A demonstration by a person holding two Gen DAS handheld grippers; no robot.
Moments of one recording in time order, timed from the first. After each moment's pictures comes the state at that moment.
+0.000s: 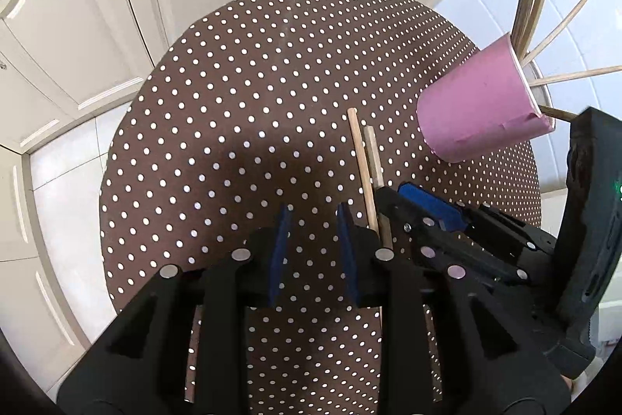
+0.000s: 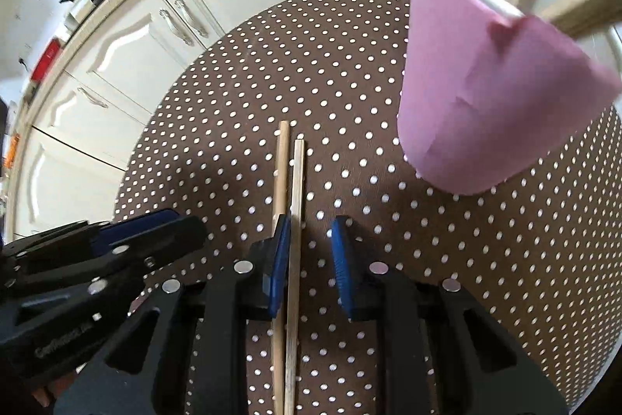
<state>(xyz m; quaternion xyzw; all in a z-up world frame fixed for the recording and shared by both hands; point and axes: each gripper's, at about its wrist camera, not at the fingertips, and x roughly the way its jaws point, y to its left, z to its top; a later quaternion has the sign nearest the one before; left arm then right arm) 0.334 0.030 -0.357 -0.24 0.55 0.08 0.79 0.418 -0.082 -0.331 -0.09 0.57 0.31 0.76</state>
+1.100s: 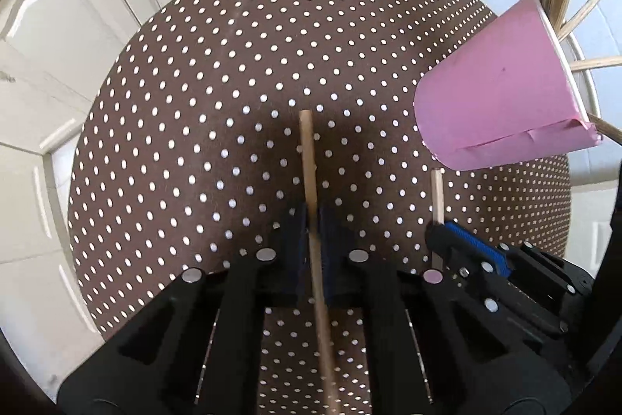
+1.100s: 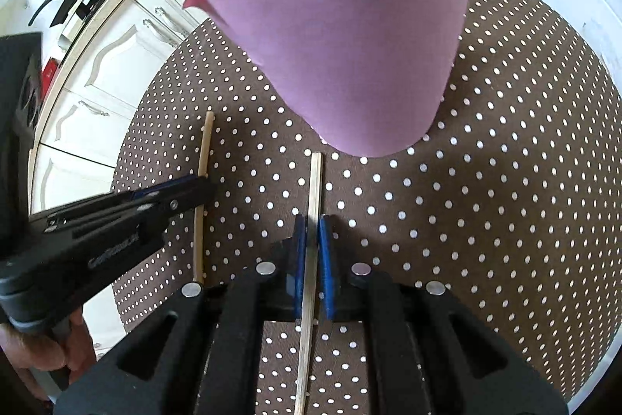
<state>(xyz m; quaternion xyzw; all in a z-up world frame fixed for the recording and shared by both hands) 0.394 -0.011 -0.380 -0.21 0.60 0.11 0.76 0.443 -0.148 -0.335 -0.05 0.61 0.31 0.73</state>
